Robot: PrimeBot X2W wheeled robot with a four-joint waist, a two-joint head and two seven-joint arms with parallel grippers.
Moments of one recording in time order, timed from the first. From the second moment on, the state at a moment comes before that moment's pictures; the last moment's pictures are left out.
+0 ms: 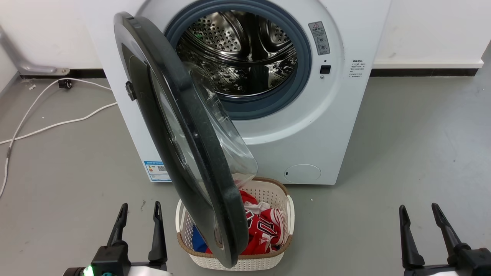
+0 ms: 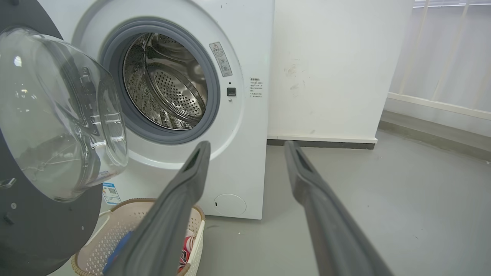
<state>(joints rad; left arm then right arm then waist) 0.11 0.05 -0.04 0.03 -0.07 0.06 -0.26 0.17 -0.05 -0.08 0.00 0.04 0.13 -0.26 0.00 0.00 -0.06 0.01</state>
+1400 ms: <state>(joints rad) -0.17 0.06 -0.43 -0.34 0.05 -0.04 -0.26 0.16 -0.05 -0.04 0.02 0.09 0.13 -0.26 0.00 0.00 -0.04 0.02</state>
